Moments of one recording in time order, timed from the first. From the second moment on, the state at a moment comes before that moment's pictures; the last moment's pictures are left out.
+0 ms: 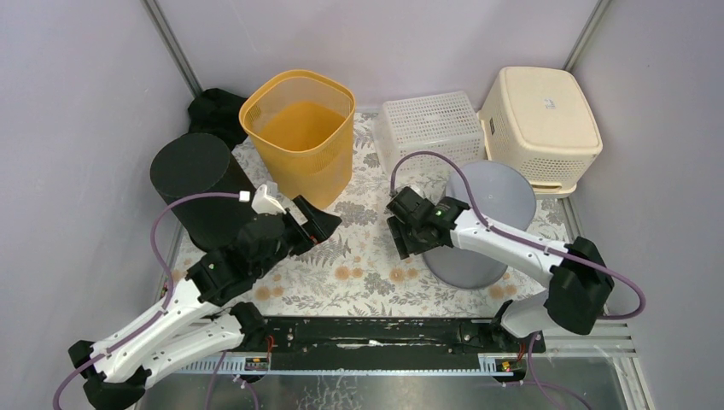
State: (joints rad) left arm -0.86 0.68 0.77 -0.53 -0.32 -1.07; right arm 0.88 1.43 1.08 -0.83 0.19 0.47
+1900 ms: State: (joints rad) left arm -0.86 0.75 0.76 -0.49 -0.28 -1.06; right arm 0.35 1.13 0.90 -0.67 0.03 0.53
